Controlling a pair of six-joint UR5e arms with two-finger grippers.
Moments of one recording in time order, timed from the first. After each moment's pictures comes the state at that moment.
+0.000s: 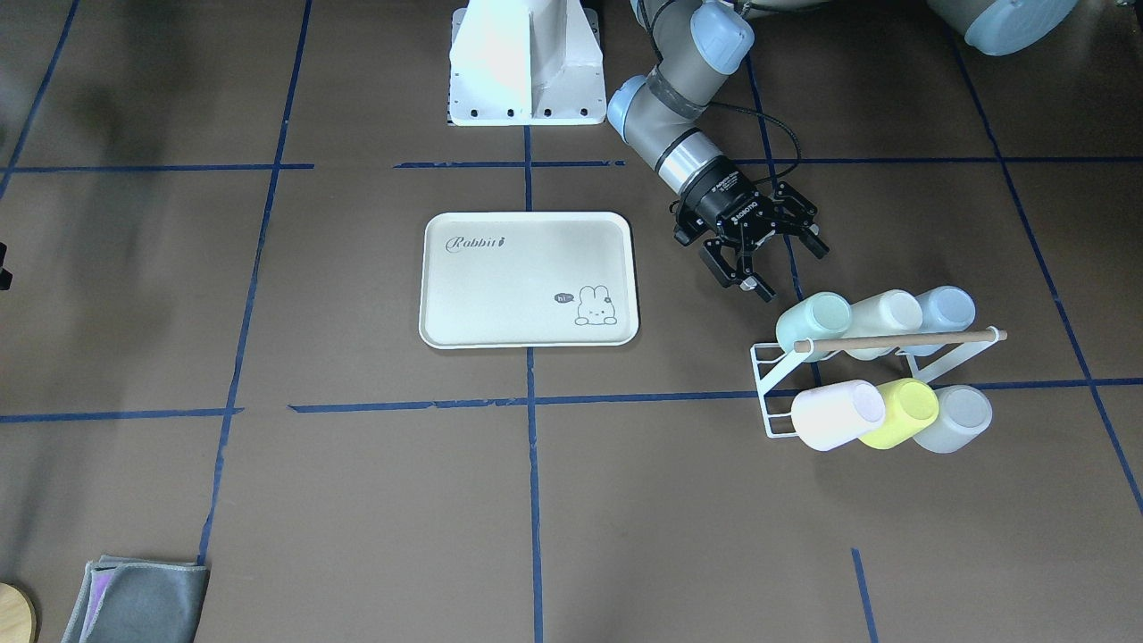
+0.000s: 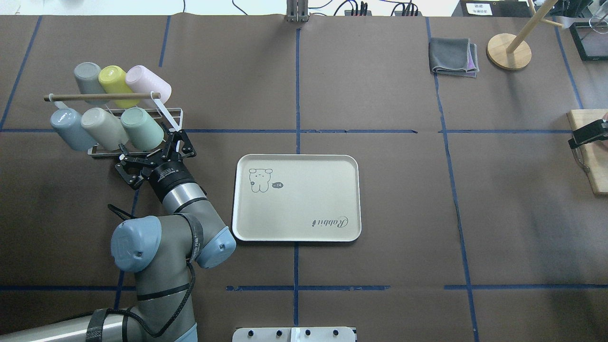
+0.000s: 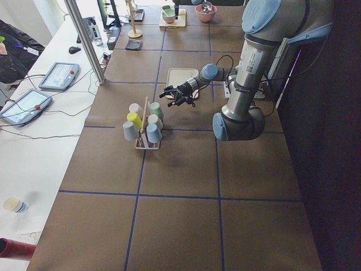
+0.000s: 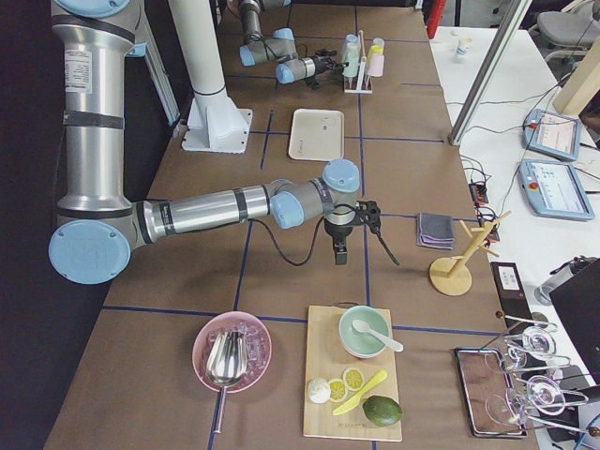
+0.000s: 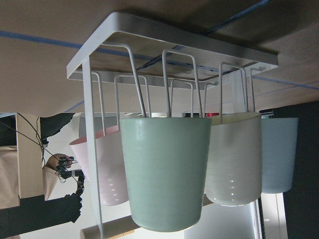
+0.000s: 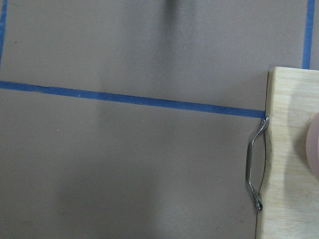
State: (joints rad) left arm -0.30 -2.11 -1.73 -0.66 -0.53 0.69; right arm 1.23 -1.63 1.81 -1.37 2.25 0.40
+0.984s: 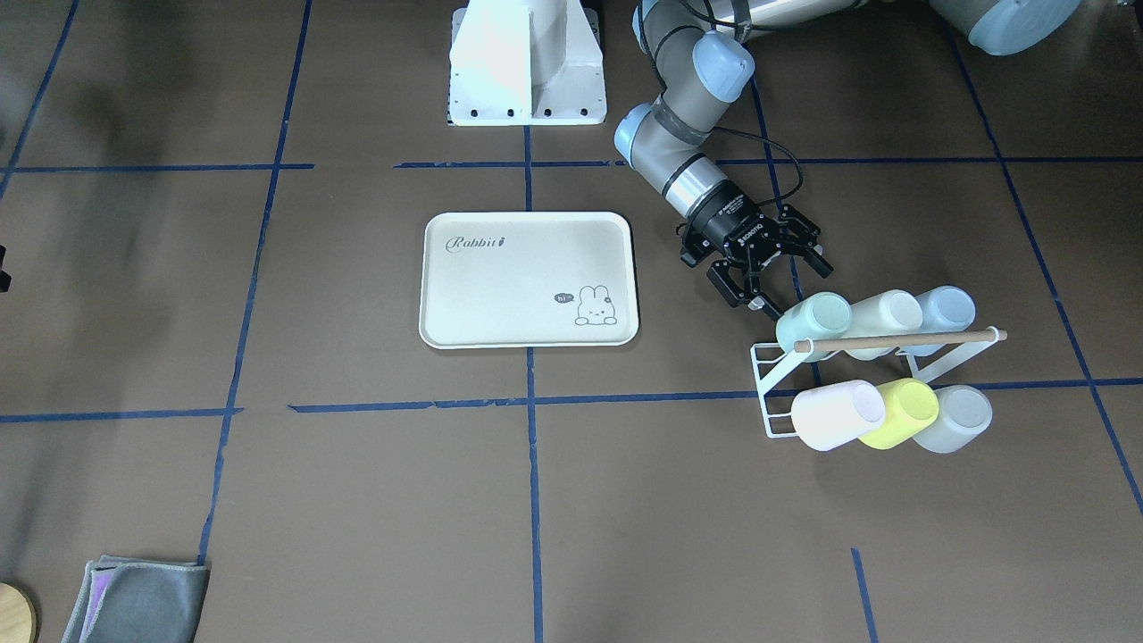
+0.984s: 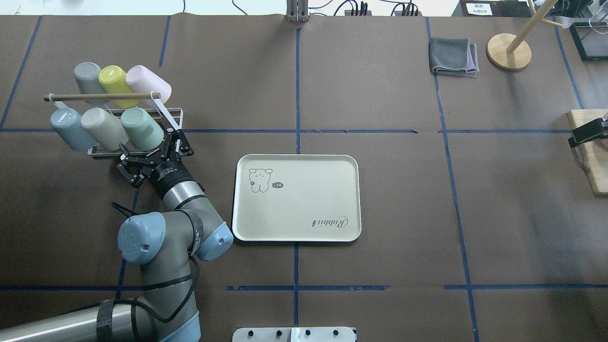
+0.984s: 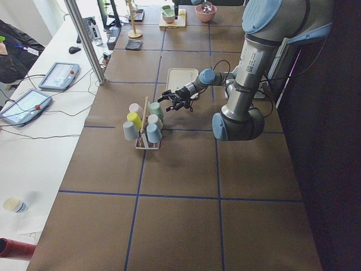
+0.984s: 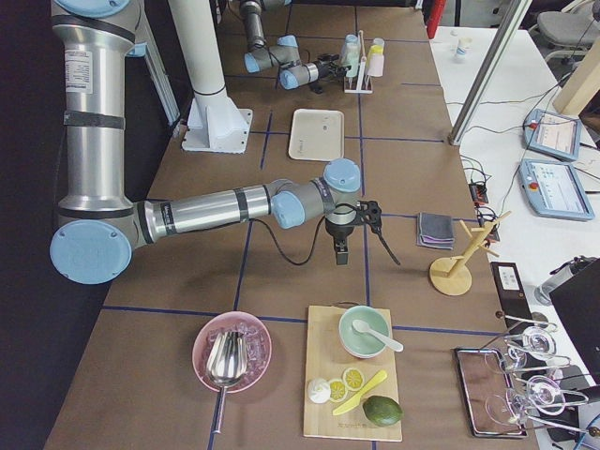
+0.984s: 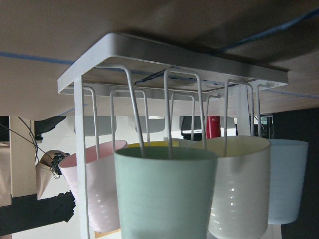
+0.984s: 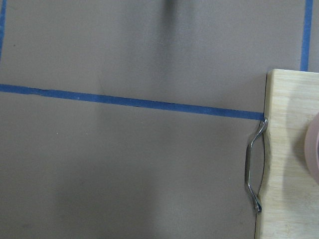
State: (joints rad) left arm -0.32 -2.10 -1.62 -0.73 -0.53 0.63; right arm 1.23 -1.62 1.80 -1.37 2.24 0.41
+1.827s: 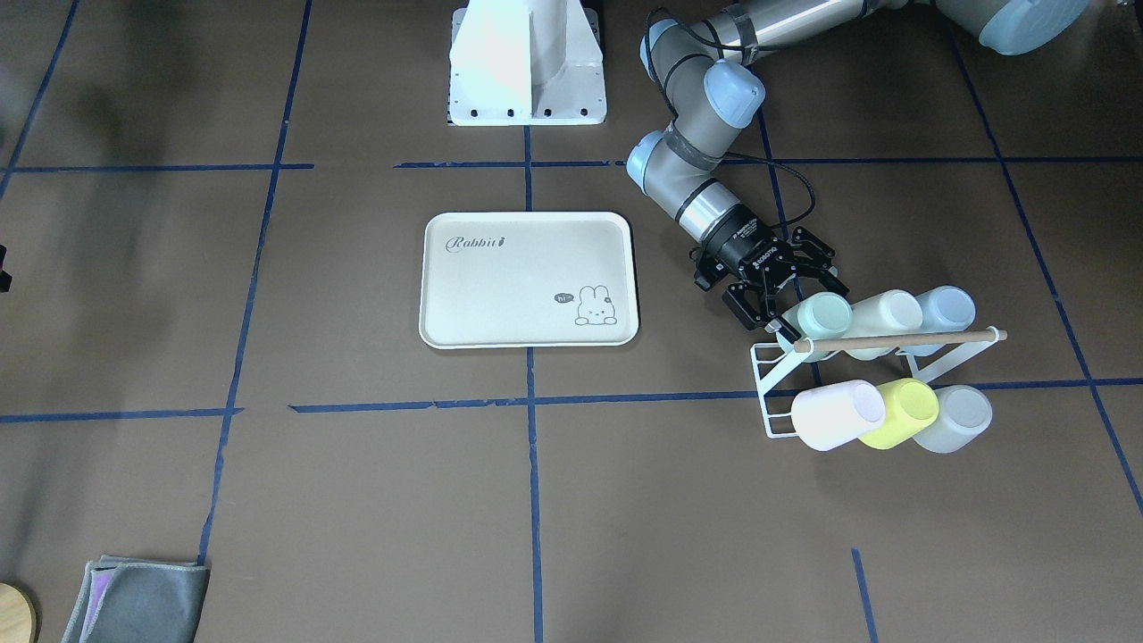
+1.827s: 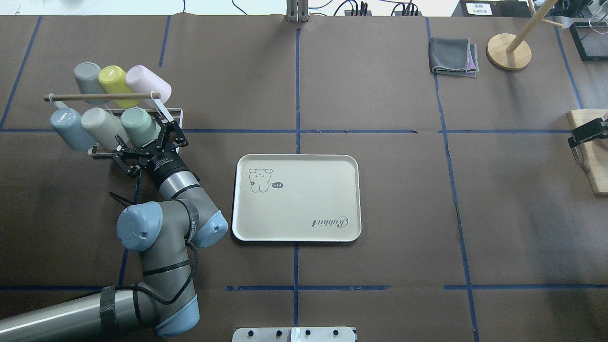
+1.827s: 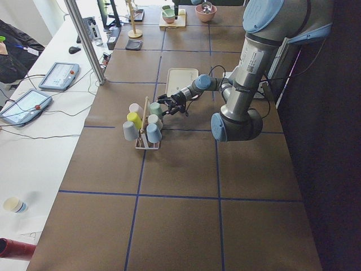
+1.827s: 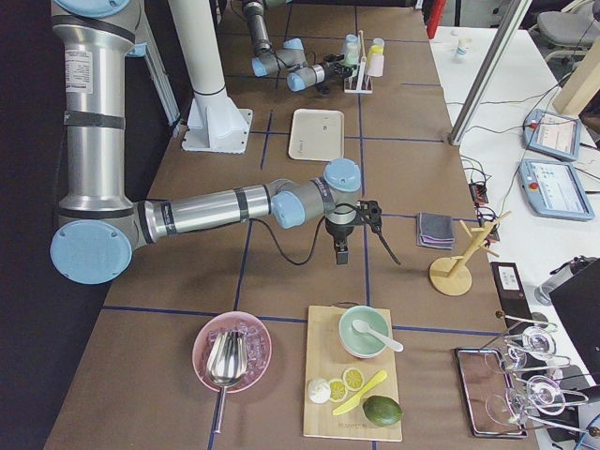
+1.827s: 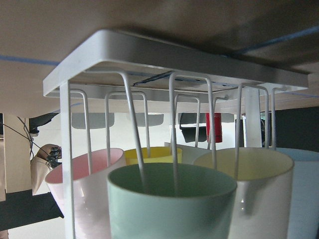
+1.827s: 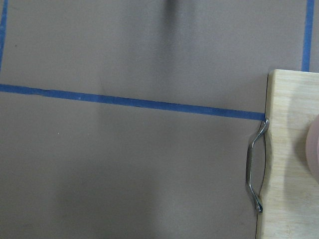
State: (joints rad) left arm -0.36 -2.10 -1.57 -0.78 -0.50 0.64; right arm 1.23 -1.62 1.80 -1.37 2.24 0.40
